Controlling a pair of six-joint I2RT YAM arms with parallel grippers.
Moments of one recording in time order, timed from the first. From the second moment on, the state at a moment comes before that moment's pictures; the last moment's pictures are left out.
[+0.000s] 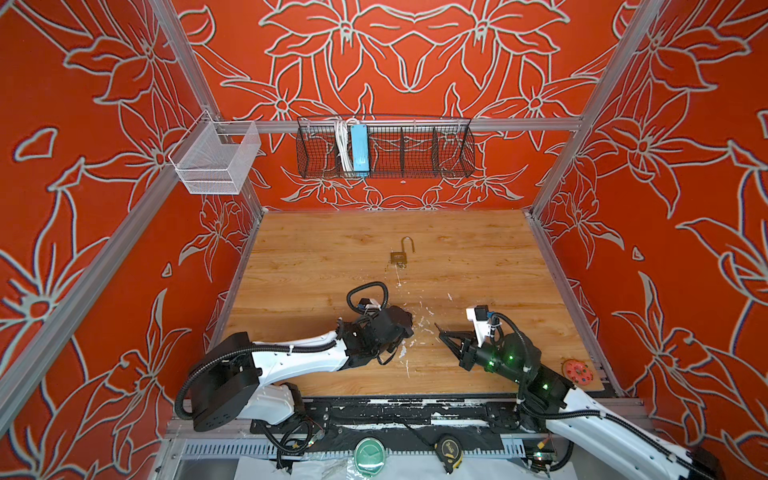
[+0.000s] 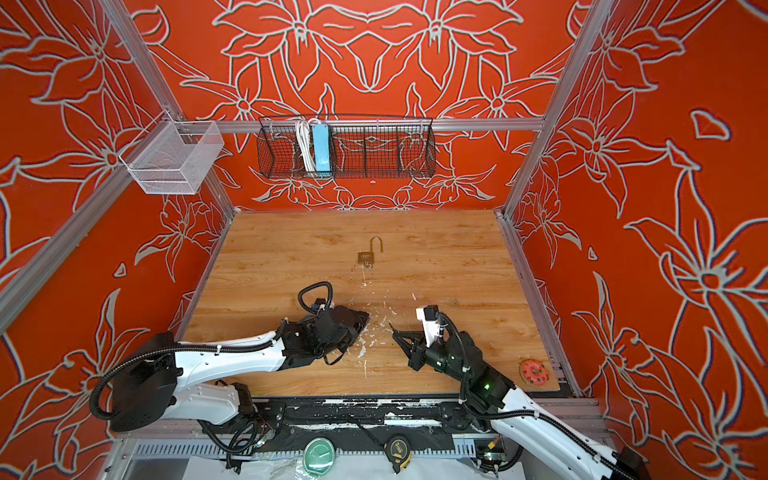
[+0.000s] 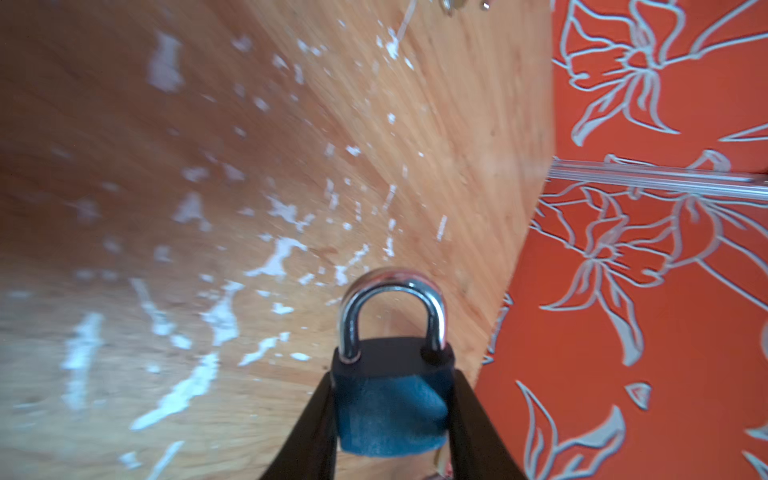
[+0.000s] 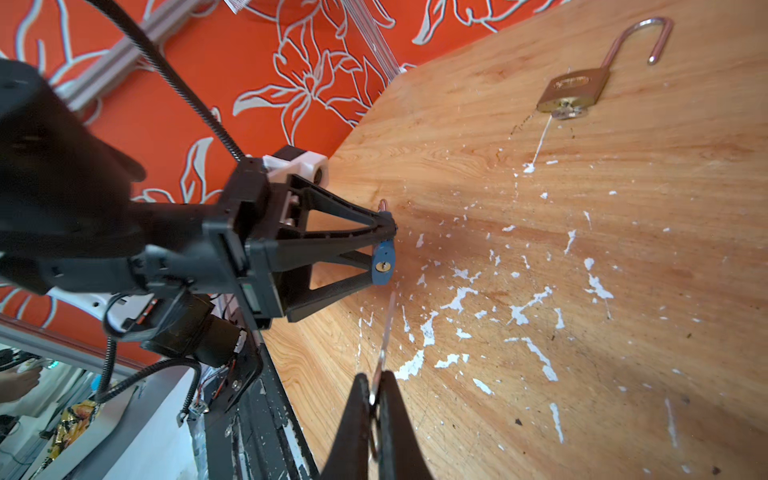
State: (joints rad) left arm -1.02 1.36 0.70 0.01 -0.32 -1.77; right arm 0.76 0.48 0.10 0.13 -0.23 0.61
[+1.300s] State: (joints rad) left arm -1.06 1.40 0.70 0.22 -0.35 -1.82; right arm 0.76 0.74 0.22 0.22 -0.23 0.56
